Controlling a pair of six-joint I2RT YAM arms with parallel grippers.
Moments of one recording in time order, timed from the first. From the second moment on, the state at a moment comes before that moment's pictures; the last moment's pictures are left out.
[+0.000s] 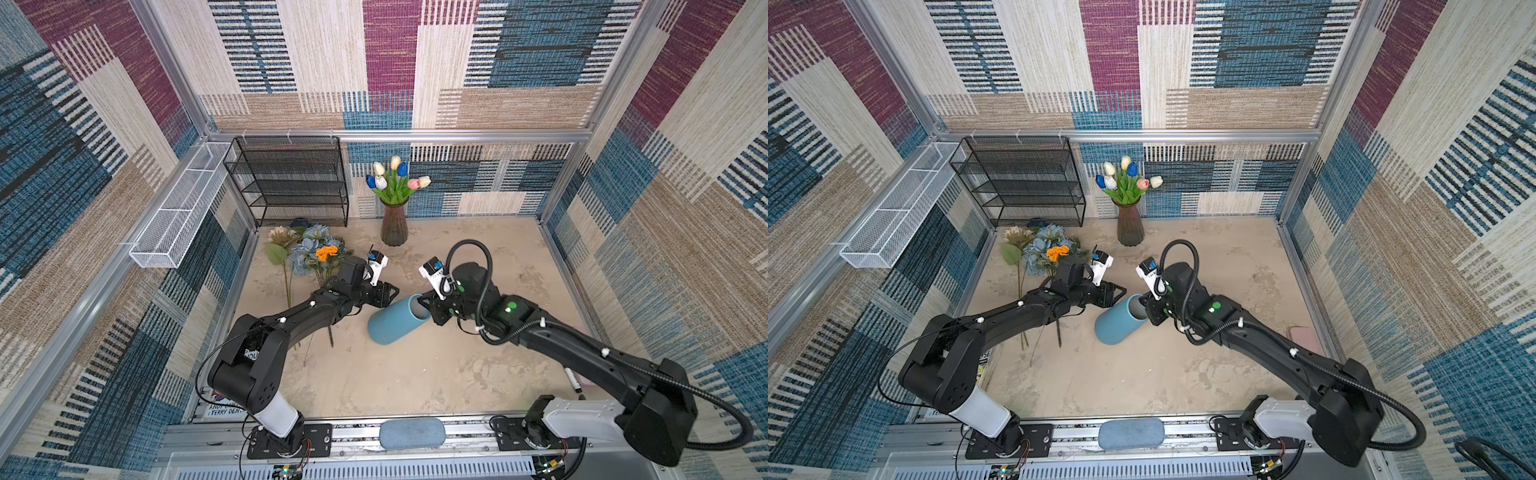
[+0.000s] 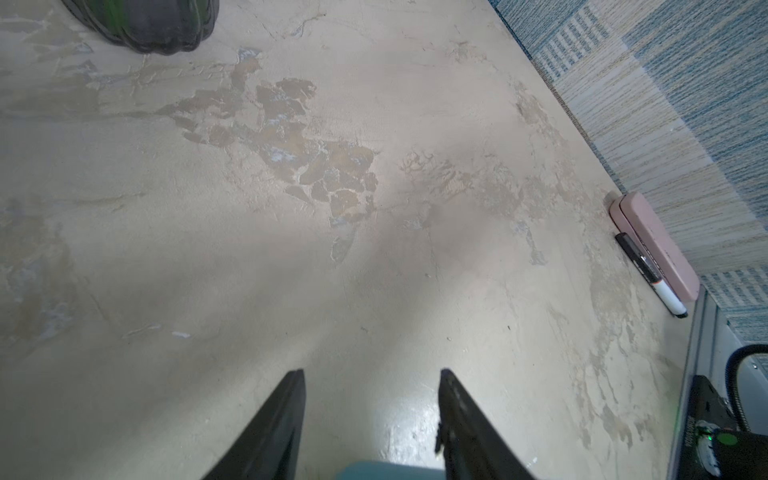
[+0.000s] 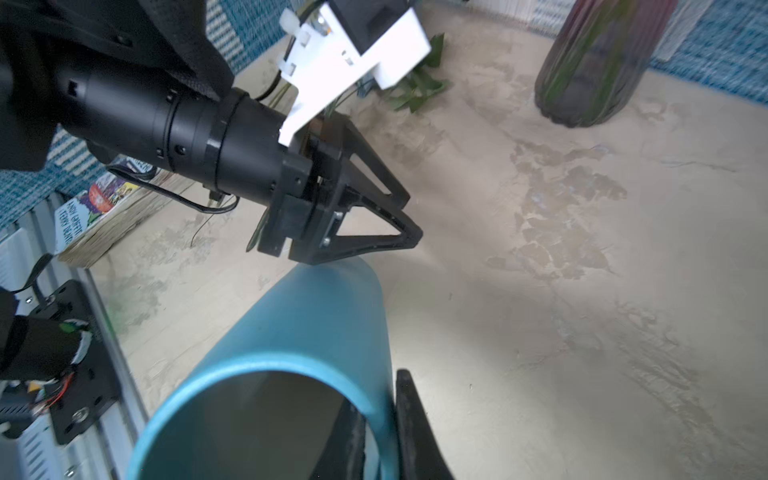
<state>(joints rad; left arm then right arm) -0.48 1.62 0.94 0.02 0.38 -0.22 0.71 1.33 1.11 -0.47 -0.18 0.09</state>
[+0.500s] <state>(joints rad) -0.47 1.53 0.96 -0.02 0.25 -0.19 0.69 1.65 1.70 -1.00 -0.19 0.06</state>
